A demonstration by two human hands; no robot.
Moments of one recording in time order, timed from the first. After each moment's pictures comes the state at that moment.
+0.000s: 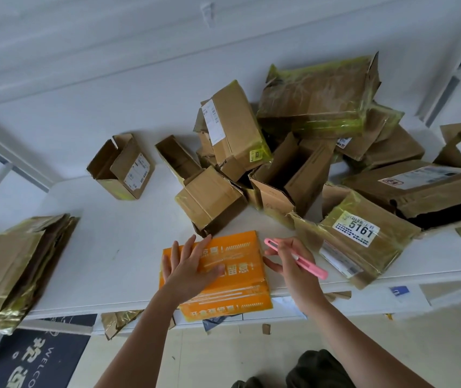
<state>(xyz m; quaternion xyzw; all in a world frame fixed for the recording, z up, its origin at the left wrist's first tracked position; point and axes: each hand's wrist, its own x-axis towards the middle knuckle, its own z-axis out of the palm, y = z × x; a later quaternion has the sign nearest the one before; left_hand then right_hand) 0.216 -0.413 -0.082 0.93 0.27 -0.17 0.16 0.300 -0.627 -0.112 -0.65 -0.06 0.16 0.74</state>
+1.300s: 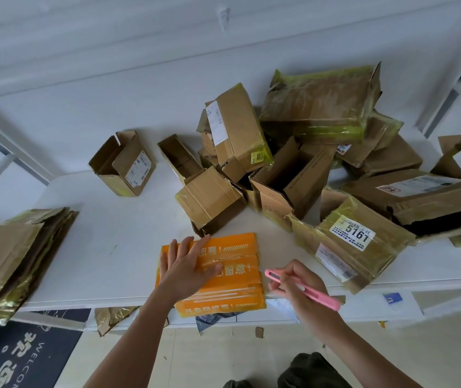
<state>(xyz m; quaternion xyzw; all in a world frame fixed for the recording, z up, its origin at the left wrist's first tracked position) 0.214 -0.412 -0.085 0.94 0.27 -0.13 0.14 0.279 -0.671 -0.109 -0.67 -0.19 0.23 0.68</state>
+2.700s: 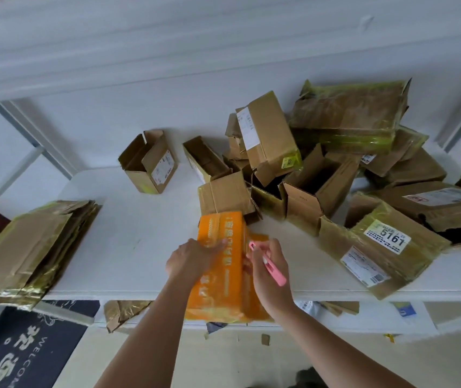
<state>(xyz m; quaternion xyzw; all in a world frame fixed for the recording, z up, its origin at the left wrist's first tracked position) 0.214 -0.392 -0.032 0.80 0.51 -0.18 0.25 0.243 -0.546 -0.093 -0.69 -0.16 0.09 0.70</state>
